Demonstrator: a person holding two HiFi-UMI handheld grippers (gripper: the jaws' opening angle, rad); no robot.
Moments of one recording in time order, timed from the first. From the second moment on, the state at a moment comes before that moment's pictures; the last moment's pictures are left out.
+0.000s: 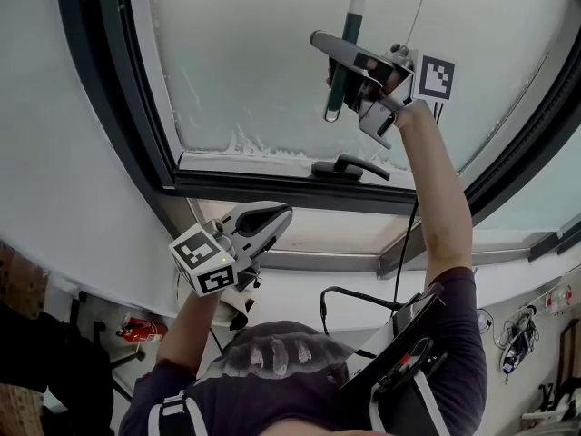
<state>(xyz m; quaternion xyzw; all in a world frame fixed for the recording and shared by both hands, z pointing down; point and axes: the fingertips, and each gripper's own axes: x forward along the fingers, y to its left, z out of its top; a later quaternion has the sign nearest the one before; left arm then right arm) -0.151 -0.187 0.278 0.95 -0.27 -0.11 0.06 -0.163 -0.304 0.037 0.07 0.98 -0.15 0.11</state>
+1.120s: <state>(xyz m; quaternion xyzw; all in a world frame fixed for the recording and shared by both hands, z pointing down) -0.150 -0.157 0.337 0.96 -0.25 -0.11 0.08 -0.165 -0.286 0.148 0.06 0.98 -0.18 0.09</state>
